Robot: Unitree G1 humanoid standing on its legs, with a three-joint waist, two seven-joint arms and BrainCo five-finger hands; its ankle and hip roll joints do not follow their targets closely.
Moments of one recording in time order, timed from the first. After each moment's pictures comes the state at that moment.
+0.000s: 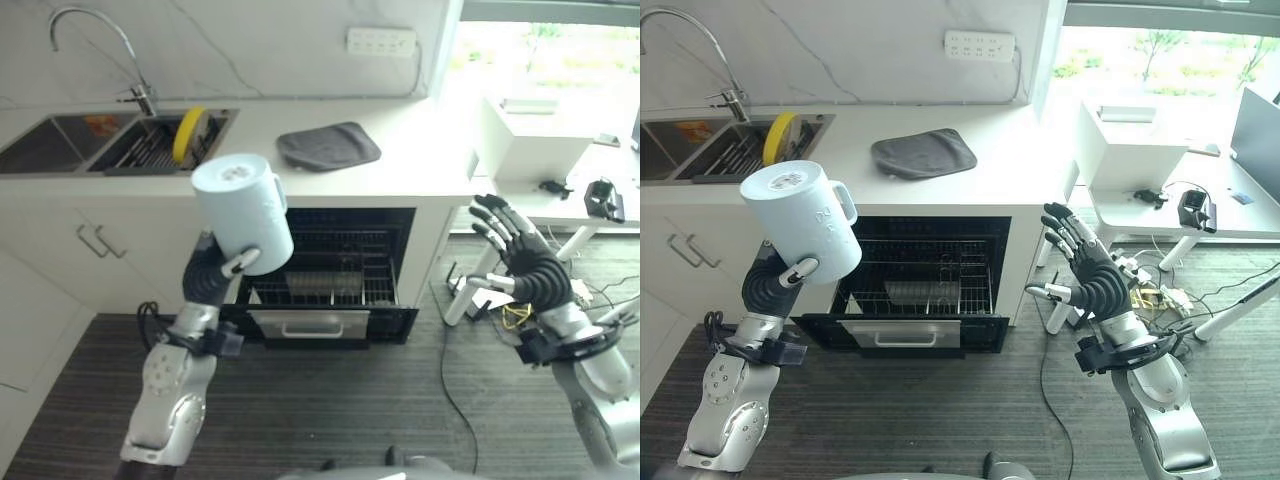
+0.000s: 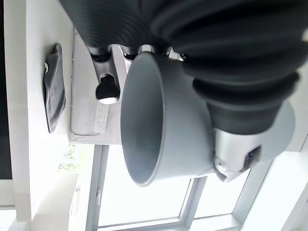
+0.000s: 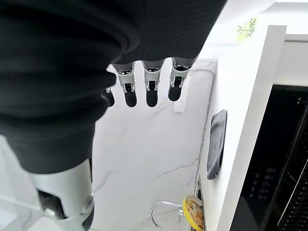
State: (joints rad) left arm 0.13 0.42 -0.01 -0.31 -0.61 -0.26 -0.12; right arm 0.17 -0.55 -0.05 -0.43 0.39 -0.16 0.16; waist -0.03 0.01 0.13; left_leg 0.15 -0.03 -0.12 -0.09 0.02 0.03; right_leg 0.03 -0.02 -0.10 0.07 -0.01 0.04
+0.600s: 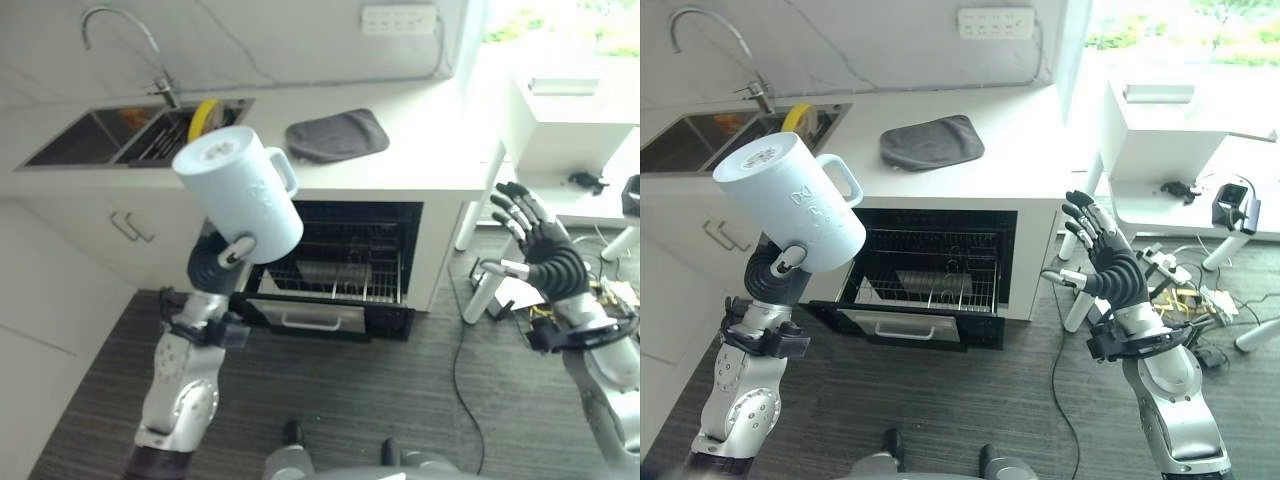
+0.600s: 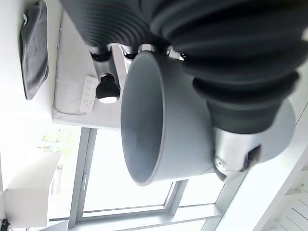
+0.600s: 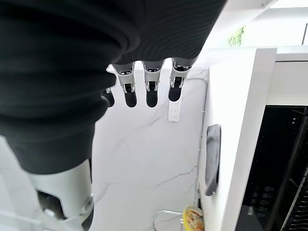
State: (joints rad) left arm 0.06 0.40 -0.02 -0.31 -0.77 -0.28 -0.22; right arm 0.13 -0.59 -0.11 -0.39 0.39 -0.16 0.13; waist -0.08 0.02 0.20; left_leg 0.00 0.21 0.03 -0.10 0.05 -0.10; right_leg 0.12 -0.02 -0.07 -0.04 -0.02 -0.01
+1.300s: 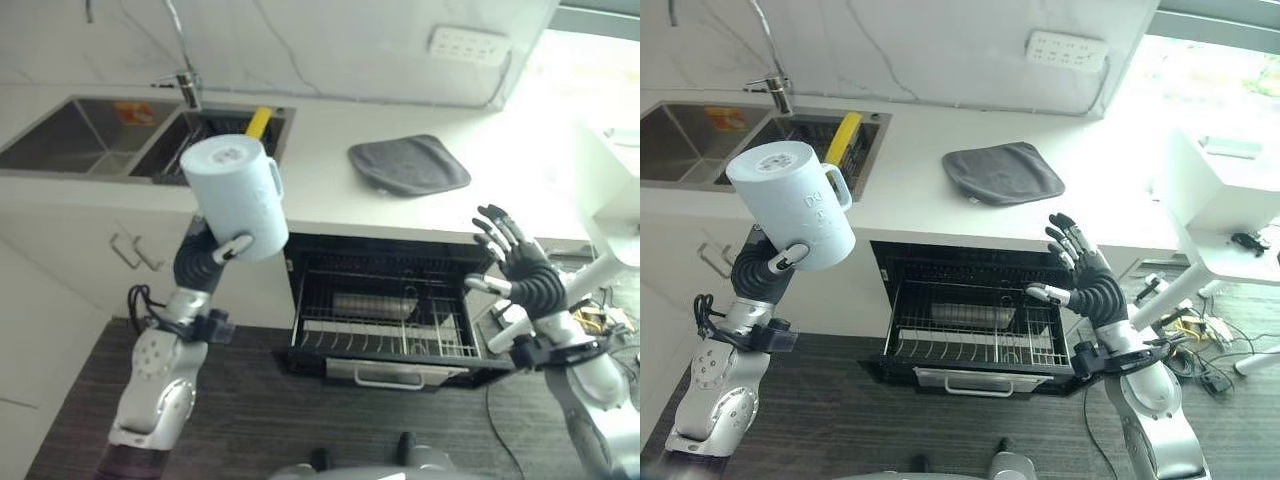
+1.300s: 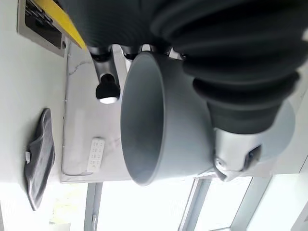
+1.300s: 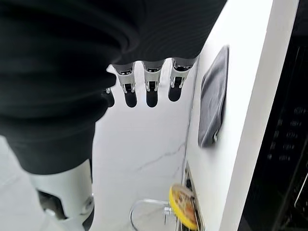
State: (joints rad) left arm 0.08 0.51 -0.01 -0.30 -0.60 -0.26 -0.09; right arm 0.19 -0.50 -0.04 -0.41 0.39 -0.10 0.08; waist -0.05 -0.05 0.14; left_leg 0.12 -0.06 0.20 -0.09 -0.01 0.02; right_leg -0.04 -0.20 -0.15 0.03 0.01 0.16
